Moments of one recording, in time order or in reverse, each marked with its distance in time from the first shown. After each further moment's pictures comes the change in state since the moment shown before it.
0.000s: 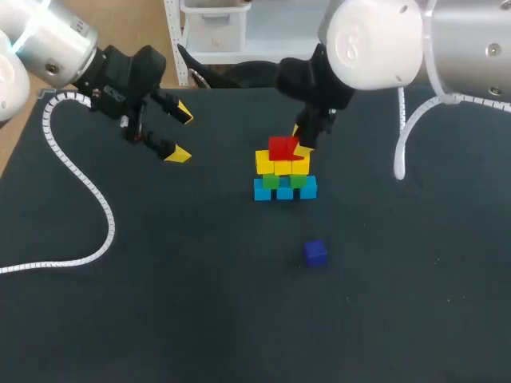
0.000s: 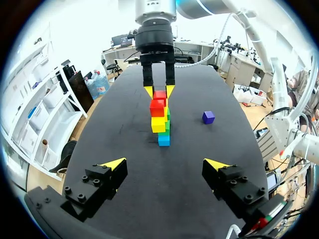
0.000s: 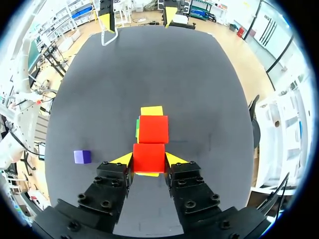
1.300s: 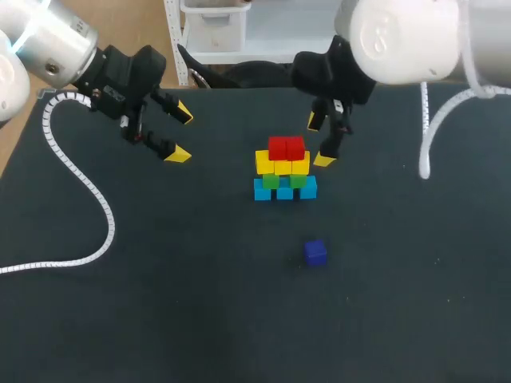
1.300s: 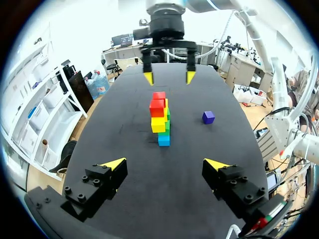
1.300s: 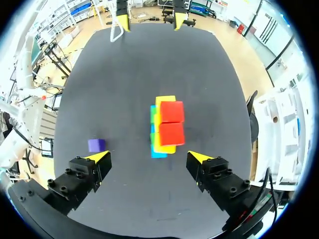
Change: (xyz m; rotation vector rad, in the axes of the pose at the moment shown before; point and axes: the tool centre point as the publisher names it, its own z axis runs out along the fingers) left arm 0.000 0.000 0.000 0.000 0.000 0.000; right arm 0.018 0.034 -0.036 0.004 0.044 0.018
